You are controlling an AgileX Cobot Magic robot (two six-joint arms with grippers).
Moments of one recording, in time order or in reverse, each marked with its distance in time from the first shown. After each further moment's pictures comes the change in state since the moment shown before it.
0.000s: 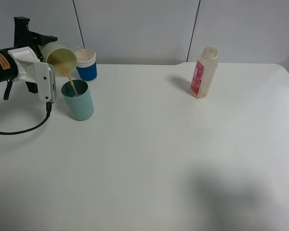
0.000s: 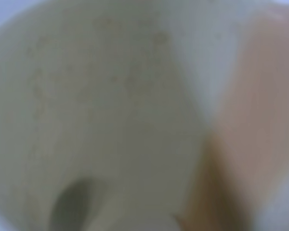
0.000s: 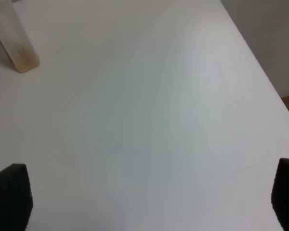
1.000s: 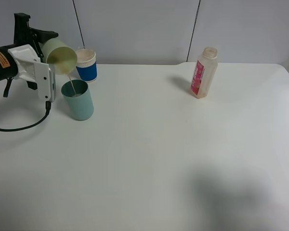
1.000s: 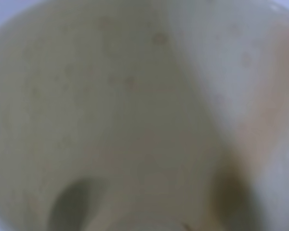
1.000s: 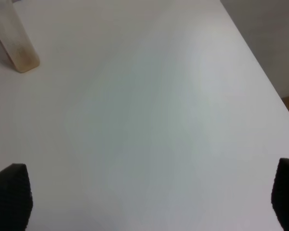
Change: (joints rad) left arm 0.000 0.000 0.000 0.000 -0.045 0.080; right arm 0.000 0.000 0.000 0.000 0.000 0.000
